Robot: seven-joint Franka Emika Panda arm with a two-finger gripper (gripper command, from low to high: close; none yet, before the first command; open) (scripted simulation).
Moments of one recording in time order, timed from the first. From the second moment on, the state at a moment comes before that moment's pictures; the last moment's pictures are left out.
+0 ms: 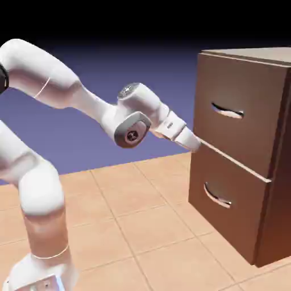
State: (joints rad) arm -0.03 -0.58 0.04 -2.80 0.12 3.02 0.72
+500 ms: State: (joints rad) arm -0.28 -0.65 0.28 -2.71 0.77 2.91 0.61
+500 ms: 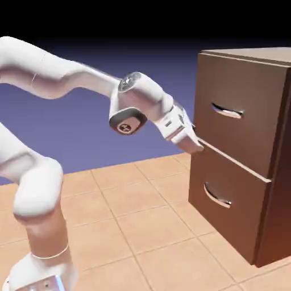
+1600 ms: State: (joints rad) arm -0.84 -0.80 0.79 -2.54 2.21 2.69 0.36
